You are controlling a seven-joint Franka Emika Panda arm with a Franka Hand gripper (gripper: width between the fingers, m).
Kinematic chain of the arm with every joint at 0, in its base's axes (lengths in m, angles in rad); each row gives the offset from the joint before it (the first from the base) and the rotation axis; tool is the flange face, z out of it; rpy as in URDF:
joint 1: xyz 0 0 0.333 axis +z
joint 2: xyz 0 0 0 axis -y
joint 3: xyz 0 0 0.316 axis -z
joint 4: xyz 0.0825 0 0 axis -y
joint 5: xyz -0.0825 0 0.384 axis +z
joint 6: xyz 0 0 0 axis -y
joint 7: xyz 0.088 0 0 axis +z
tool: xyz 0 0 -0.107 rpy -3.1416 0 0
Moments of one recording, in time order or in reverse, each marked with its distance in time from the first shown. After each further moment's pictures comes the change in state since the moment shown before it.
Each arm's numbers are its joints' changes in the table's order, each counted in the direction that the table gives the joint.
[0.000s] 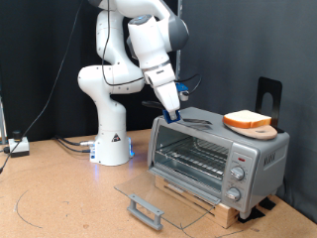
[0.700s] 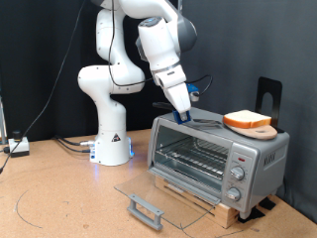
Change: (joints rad) arm 0.003 -0.027 -0.076 0.025 0.071 0.041 -0.016
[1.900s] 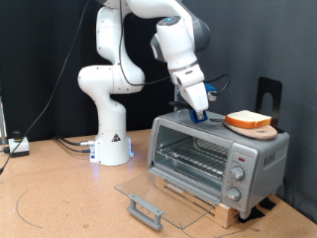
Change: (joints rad) arm 0.001 -0.070 -0.125 0.064 0.031 0.065 -0.113
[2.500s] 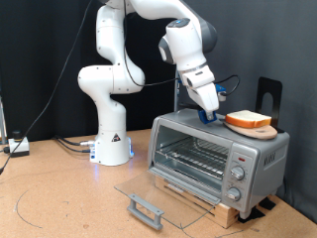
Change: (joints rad) arm 0.004 -0.019 -0.075 0.019 0.041 0.030 -0.038
